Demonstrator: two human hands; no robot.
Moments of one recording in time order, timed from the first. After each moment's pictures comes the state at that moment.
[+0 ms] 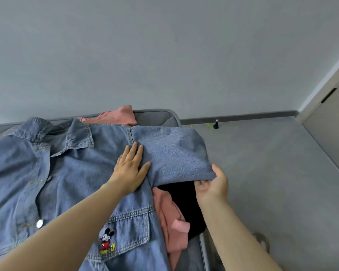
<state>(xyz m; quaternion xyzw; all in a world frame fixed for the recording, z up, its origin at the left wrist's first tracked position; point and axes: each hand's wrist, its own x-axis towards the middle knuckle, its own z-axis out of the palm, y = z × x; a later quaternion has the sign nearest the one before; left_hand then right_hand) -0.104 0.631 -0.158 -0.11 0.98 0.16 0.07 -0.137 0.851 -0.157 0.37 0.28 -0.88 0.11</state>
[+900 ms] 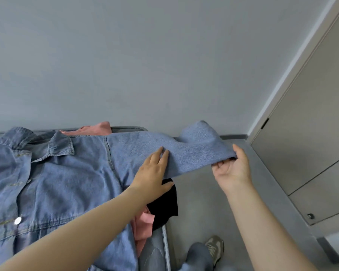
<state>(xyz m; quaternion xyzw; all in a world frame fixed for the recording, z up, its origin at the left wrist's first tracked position) -0.074 0.777 -0.062 0.07 0.98 0.20 -0.01 -0.120 0.979 -0.006 0.22 0.34 -0.91 0.03</state>
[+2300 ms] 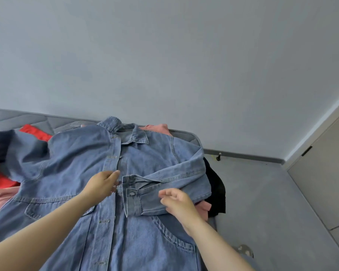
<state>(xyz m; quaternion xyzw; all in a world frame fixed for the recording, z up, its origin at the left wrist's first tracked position) 0.119 0.516 -0.068 -0.33 0.81 0.48 -0.01 0.069 0.761 -0.066 -0.08 0.75 -0.57 0.32</state>
